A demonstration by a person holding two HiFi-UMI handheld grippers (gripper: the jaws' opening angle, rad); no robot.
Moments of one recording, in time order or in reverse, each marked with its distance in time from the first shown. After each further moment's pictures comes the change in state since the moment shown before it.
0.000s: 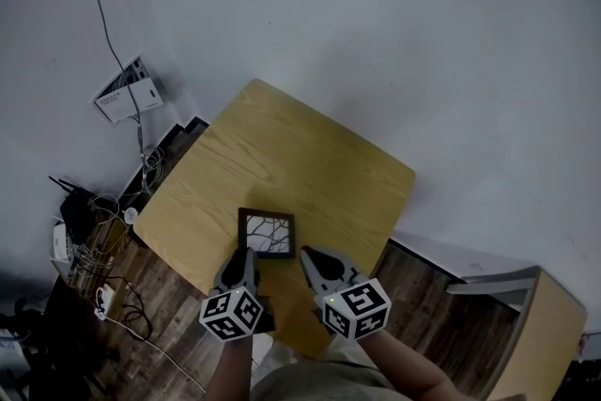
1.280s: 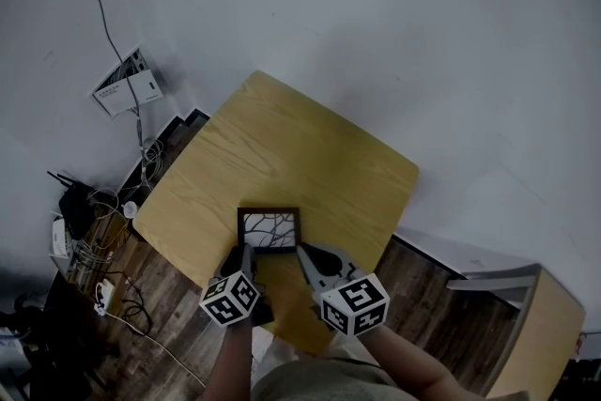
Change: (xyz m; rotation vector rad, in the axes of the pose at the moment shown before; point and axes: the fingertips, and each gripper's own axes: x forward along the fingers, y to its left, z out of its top) left arm 0.022 0.046 -0.033 -0.075 0.127 0.117; right arm 0.014 0.006 -0.005 -0.013 0.032 0.022
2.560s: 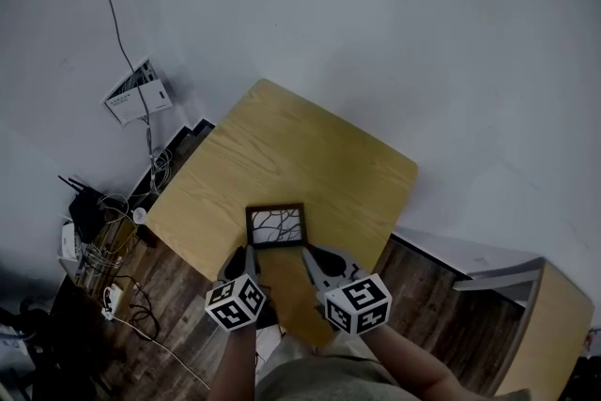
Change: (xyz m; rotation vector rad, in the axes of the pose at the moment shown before) left arm -0.045 -0.014 0.018 0.072 -0.068 -0.009; right arm -0.024 0.021 -0.004 -0.010 -0.034 -0.011
